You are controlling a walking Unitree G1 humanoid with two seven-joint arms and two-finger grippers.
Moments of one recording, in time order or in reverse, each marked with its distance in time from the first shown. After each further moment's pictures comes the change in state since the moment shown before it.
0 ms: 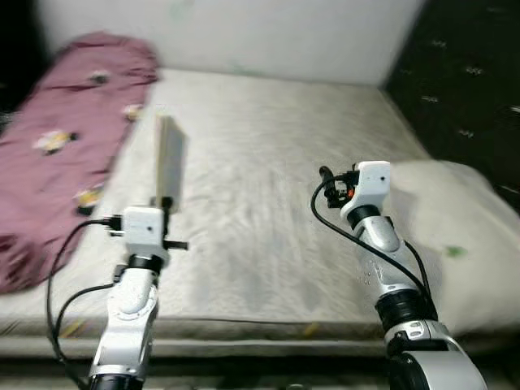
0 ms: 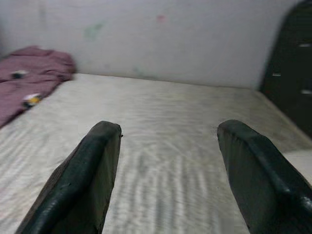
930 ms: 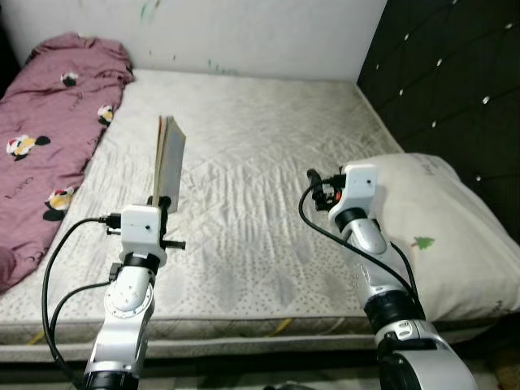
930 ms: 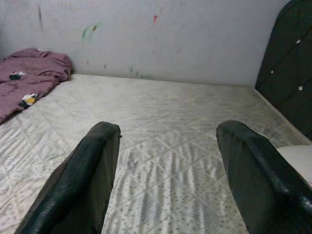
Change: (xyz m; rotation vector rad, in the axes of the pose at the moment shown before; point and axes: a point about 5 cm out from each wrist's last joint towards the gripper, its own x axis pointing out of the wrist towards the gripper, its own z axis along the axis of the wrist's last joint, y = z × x) left arm 0.003 0.007 -0.001 0.028 -0.001 0.005; right arm 0.001 0.017 -0.007 0.018 0.001 0.036
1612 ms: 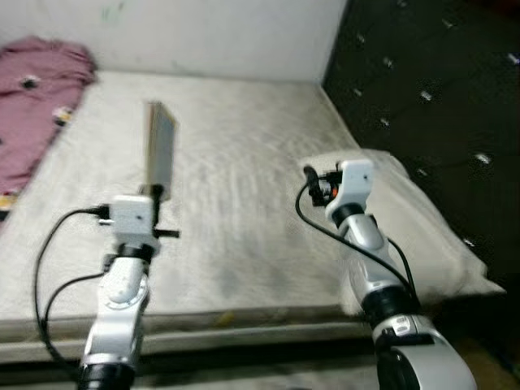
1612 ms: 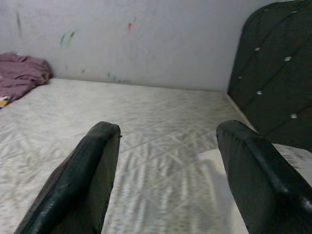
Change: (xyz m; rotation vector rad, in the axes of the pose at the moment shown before) left arm 0.007 0.009 0.014 -0.015 -0.050 0.045; right arm 0.007 0.007 0.010 -0.006 -0.029 0.025
